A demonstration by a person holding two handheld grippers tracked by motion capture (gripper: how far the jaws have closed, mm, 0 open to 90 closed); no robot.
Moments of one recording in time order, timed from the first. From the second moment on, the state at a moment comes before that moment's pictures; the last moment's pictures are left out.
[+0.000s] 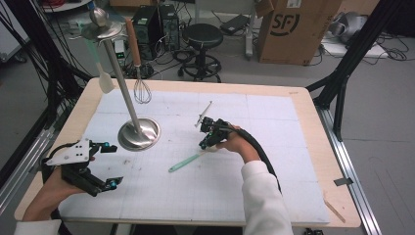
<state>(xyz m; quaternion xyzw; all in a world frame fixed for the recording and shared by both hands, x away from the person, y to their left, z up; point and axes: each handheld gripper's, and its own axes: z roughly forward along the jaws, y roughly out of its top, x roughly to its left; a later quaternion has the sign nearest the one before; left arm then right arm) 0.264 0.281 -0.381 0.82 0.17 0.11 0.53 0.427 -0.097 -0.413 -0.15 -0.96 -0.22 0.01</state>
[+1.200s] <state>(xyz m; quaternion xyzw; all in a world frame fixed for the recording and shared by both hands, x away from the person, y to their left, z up) 0.264 0.280 -0.383 0.82 0.18 0.12 0.53 0.400 -0.135 -0.413 -0.14 -0.98 -0.16 0.00</state>
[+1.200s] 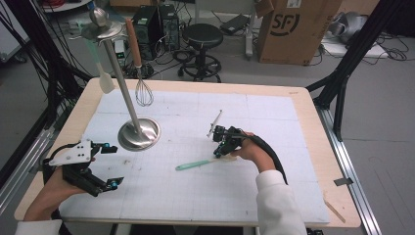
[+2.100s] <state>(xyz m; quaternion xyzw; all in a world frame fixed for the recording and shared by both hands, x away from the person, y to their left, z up) 0.264 0.282 -0.384 0.83 0.18 0.12 0.52 0.363 -0.188 -0.413 -0.15 -0.97 -0.17 0.00</state>
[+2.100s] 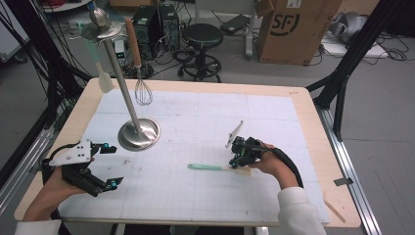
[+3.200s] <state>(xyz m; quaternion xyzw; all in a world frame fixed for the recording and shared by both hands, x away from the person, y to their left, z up) 0.264 0.283 -0.385 0.83 0.18 0.12 0.52 0.338 -0.217 -0.371 -0.16 -0.96 -0.21 -0.03</state>
